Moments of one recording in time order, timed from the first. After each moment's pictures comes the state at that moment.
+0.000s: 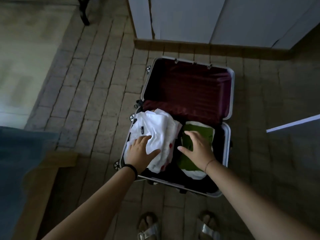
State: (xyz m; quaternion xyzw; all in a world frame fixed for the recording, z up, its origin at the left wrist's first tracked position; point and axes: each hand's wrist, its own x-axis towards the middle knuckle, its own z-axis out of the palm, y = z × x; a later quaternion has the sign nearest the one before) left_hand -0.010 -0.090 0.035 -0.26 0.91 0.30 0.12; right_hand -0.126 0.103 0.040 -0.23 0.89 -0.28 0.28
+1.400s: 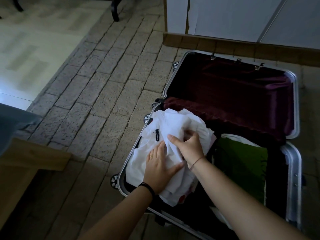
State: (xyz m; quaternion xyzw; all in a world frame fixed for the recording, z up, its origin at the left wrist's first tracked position) left_hand -0.012 -0.099 -0.168 -0.28 0.91 0.31 -0.08; right_hand -0.128 -0.044 -0.146 0.01 0.73 -0.60 0.34
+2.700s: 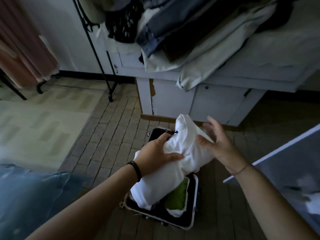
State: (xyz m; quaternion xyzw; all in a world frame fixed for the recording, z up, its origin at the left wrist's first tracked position) left_hand -0.076 -0.007 0.567 -0.11 0.89 0.44 0.00; right_hand -0.178 0.178 0.590 -0.16 0.77 -0.57 0.25
